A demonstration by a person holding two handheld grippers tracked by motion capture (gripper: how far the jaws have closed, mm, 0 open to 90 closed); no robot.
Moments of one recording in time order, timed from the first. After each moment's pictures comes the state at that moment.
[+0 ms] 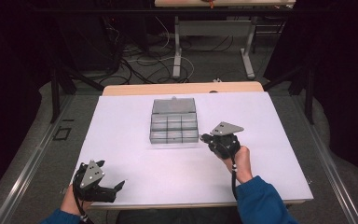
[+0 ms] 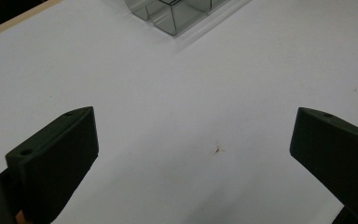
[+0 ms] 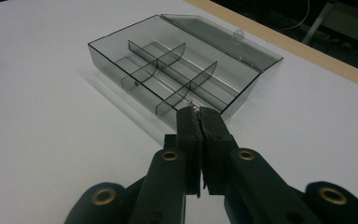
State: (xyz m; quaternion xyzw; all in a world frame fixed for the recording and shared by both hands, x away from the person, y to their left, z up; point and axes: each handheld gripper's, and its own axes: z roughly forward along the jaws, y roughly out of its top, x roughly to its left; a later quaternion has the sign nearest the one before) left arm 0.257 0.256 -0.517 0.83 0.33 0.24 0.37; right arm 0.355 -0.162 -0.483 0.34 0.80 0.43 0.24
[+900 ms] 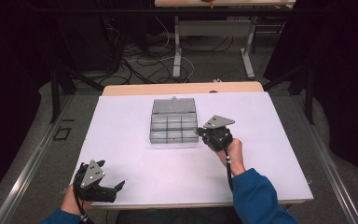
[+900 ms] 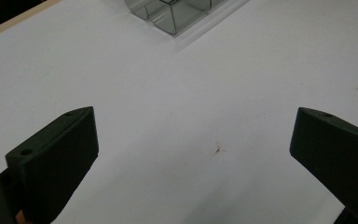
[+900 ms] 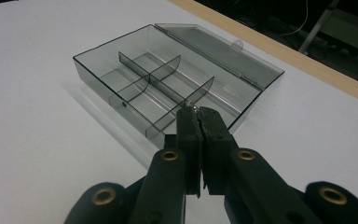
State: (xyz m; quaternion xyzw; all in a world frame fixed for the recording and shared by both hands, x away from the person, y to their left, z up) left arm 0.257 0.256 -0.518 0.84 0.33 0.24 0.37; right arm 0.381 -0.146 -0.485 0.33 0.80 0.43 0.25
